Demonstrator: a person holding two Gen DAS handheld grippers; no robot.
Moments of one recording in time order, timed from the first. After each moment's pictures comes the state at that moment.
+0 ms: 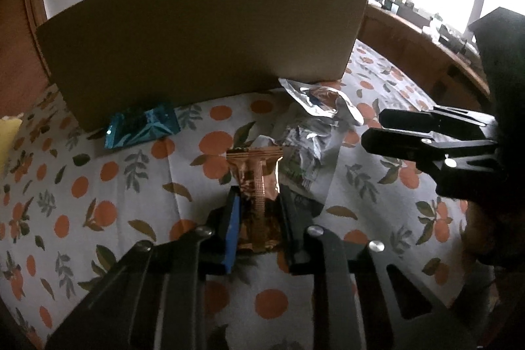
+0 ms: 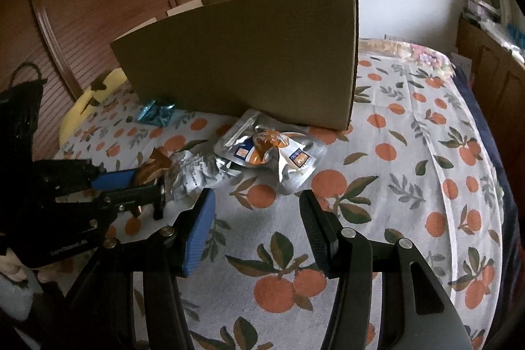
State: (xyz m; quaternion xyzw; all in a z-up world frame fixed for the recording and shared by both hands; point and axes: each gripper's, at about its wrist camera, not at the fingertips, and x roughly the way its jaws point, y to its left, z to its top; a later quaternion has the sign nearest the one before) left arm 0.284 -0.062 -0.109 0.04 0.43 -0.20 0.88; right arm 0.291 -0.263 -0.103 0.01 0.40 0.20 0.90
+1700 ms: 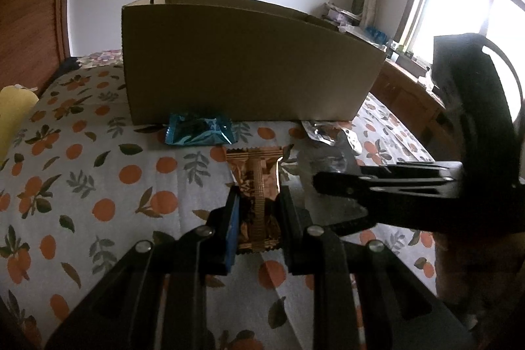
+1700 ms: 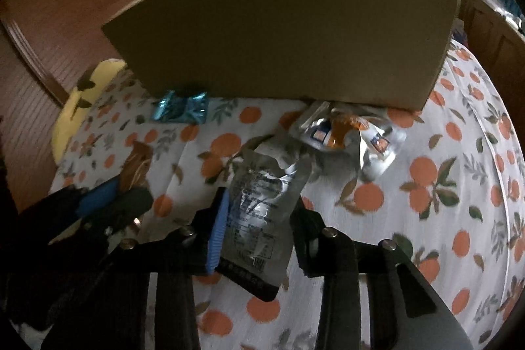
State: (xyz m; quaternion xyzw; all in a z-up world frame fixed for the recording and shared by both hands) left arm 0.269 0.006 -0.095 -0.05 0.37 -0.21 0.90; right arm 0.300 -0.181 -0.097 0.05 0.47 0.16 0.87
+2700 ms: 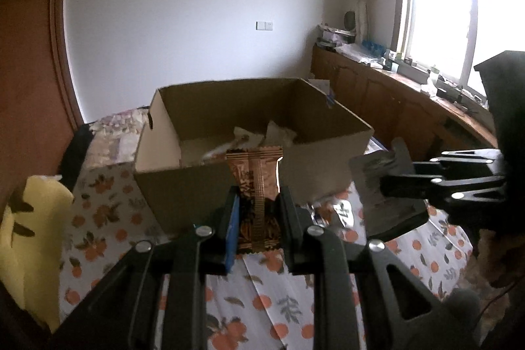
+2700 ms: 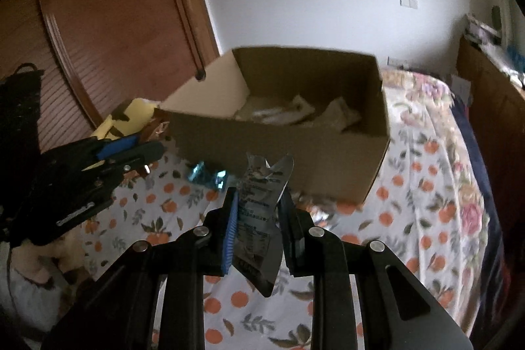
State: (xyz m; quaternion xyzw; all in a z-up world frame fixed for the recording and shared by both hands) left arm 0.295 -0.009 0.018 0.03 0.30 -0.19 0.93; right arm 0.287 -0.220 0.017 -0.01 0.36 0.21 0.91
